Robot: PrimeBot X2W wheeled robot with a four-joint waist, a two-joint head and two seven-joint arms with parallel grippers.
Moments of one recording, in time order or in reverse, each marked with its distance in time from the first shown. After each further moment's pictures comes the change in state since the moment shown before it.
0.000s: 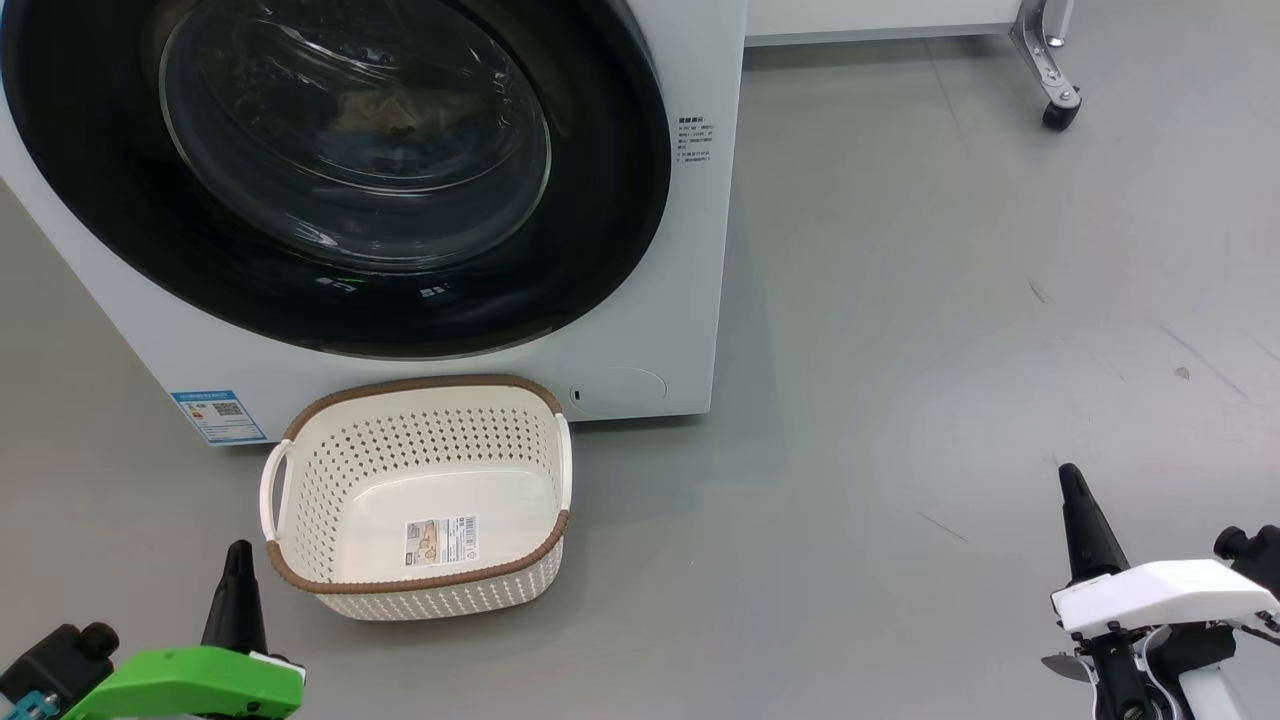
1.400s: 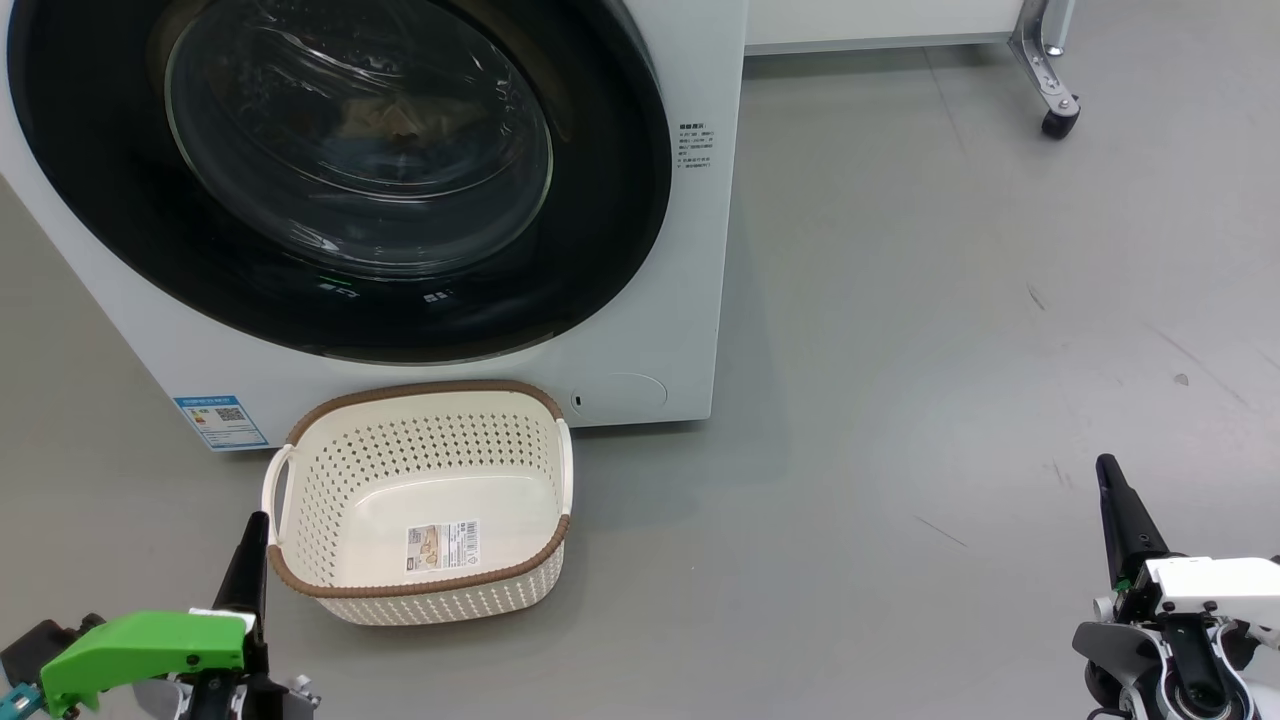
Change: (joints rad) left arm -0.087 0.013 0.005 0.060 -0.581 0.000 0.144; right arm -0.021 0.041 -0.144 -0.003 0.515 0.010 0.149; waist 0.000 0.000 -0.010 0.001
